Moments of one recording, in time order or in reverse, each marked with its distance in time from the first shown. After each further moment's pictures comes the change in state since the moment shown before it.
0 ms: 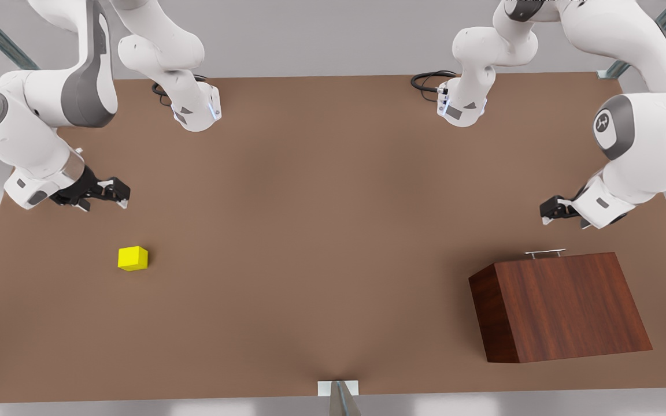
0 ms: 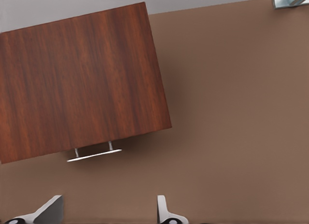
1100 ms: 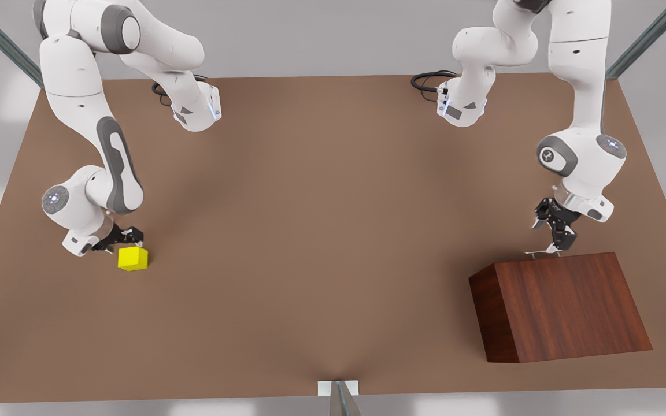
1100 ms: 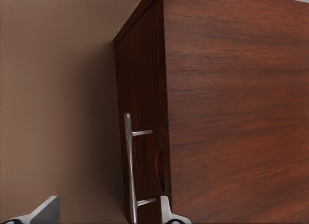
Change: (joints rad) left arm 0.004 -0.115 0.125 -0.879 -0.396 1.104 -1.240; right arm -0.078 0.408 -0.164 -0.446 0.211 0.856 -0.552
